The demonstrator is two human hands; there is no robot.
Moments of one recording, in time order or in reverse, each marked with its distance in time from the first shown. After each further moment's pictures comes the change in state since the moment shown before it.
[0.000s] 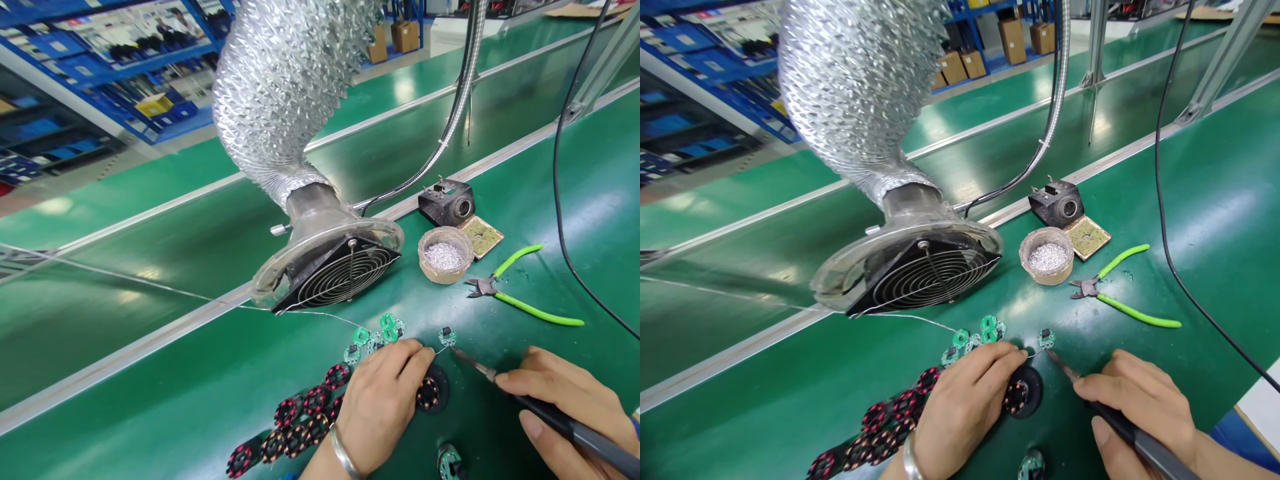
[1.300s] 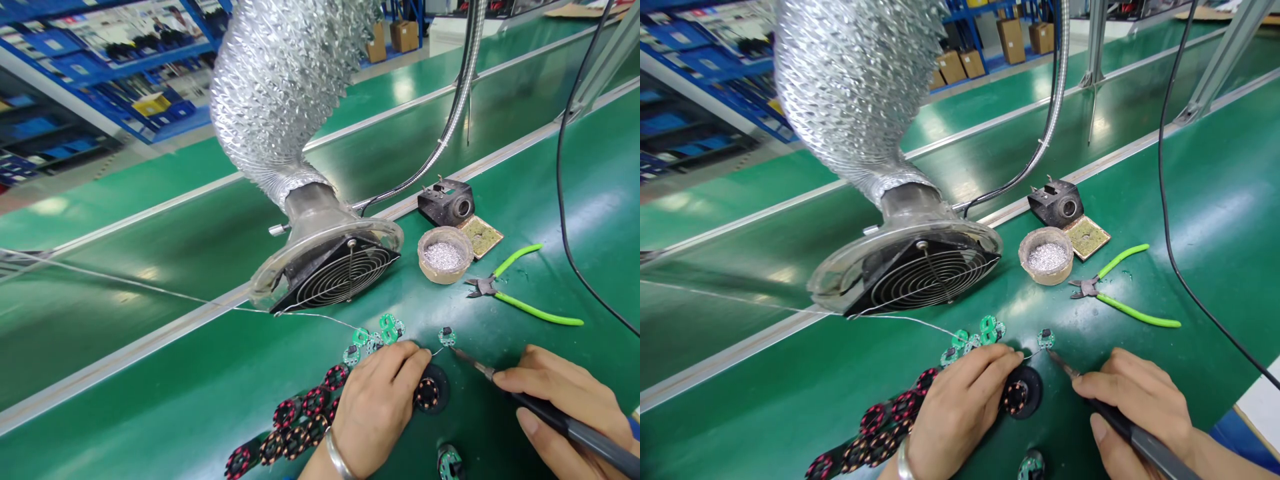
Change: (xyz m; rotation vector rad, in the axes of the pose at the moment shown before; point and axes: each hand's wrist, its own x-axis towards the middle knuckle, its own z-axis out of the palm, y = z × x) left_hand -0.002 -0.001 -0.002 -0.010 0.018 -0.011; right_hand 0.000 -0.001 0.001 0.018 0.008 -0.002
